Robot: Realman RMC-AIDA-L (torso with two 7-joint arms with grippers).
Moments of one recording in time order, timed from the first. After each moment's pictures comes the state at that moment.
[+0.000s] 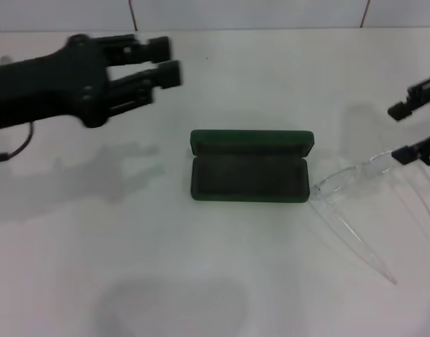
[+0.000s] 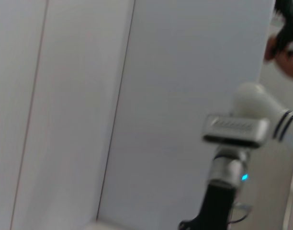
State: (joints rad) left arm -0.34 -2.08 0.92 1.11 1.49 1.75 -1.67; right arm 0.73 1.90 -0.86 -1.17 -2.28 -1.92 1.71
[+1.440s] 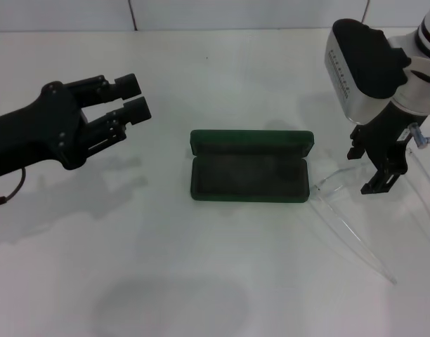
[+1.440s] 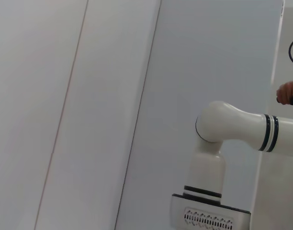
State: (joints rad) left arm -0.35 -2.04 0.82 0.73 1.50 1.82 -1.35; right arm 1.08 2.02 -1.30 -0.73 -2.72 -1.53 1.68
